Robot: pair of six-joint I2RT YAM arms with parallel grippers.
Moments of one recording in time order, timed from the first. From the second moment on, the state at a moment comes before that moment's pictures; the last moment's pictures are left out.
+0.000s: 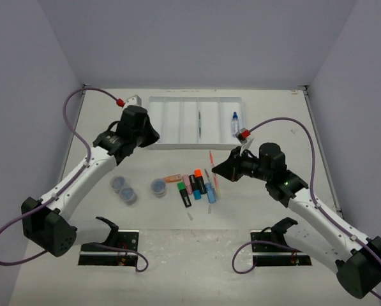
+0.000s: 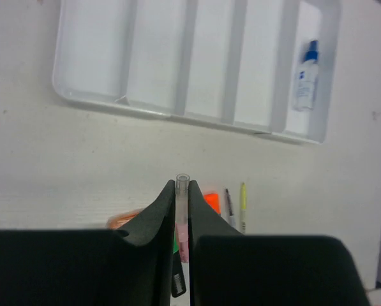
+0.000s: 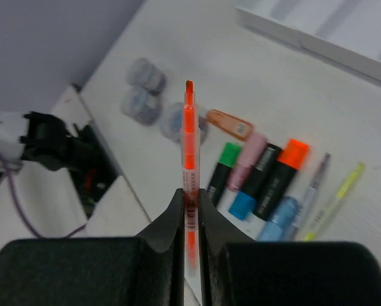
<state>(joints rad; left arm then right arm) -0.51 1.28 1.14 -0.58 -0.20 -0.78 0.54 0.88 0.62 -0.11 -0.49 0.43</state>
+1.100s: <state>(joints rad) -0.41 0.87 0.89 -0.01 0.50 -0.62 0.91 1.21 0.80 0.37 -0.38 0.62</state>
